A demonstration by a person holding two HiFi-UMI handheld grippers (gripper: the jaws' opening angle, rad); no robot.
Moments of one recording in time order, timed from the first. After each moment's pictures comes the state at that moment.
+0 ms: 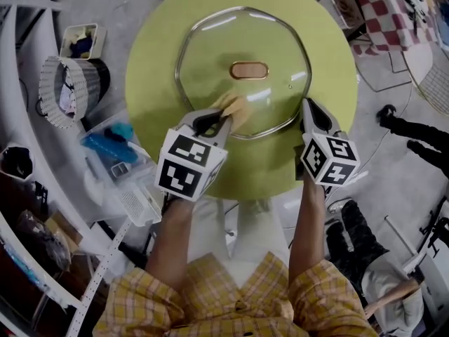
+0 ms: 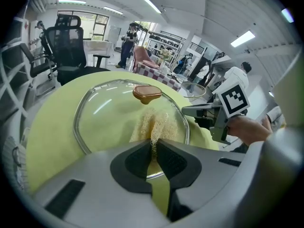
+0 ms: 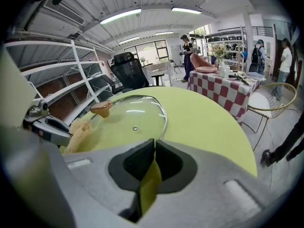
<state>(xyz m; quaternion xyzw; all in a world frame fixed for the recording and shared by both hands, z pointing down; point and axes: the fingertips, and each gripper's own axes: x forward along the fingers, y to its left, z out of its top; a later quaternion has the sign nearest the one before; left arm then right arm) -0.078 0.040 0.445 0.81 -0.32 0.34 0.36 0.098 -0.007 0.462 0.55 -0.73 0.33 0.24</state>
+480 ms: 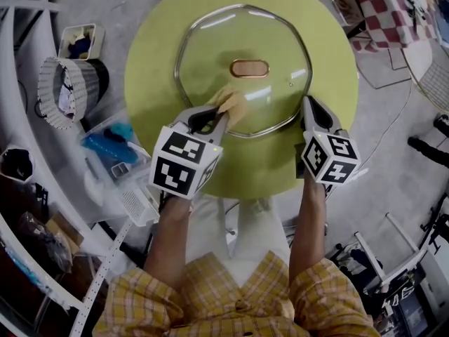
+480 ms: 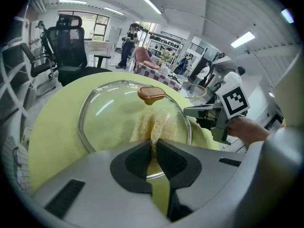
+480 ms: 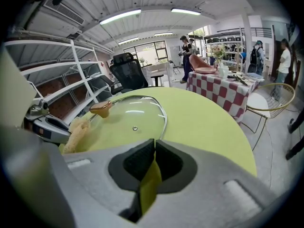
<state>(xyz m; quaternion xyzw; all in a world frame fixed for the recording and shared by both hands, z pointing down) -0.089 0.036 0.445 0.81 -0.32 0.33 0.36 0.096 -0.007 0.461 0.56 -0.73 0.33 0.24</state>
